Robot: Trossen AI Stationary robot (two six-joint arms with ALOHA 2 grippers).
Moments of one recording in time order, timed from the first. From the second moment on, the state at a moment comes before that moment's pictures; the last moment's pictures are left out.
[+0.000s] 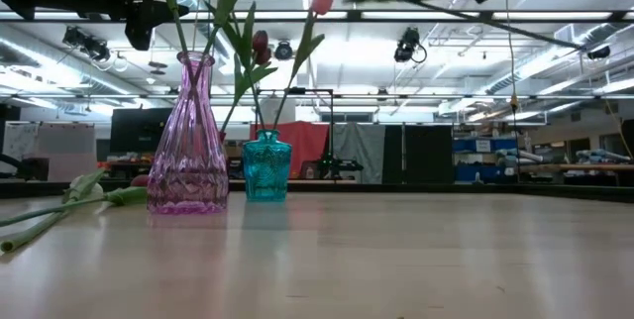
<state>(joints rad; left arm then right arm) 0.63 0.33 0.41 -0.03 0.42 -0.26 0.37 1.20 0.88 -0.22 0.76 0.20</state>
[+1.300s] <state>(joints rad) 0.63 0.33 0.41 -0.04 0.39 -0.22 0.00 2.21 1.23 1.56 0.24 -0.43</state>
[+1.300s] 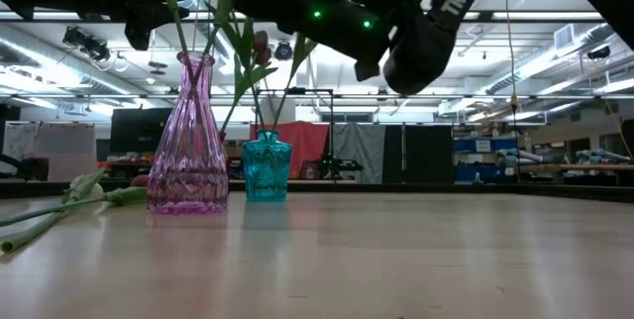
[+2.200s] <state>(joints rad) 0.63 0.33 0.41 -0.04 0.39 -0.24 -0.06 2.21 1.24 1.53 0.21 -0.39</state>
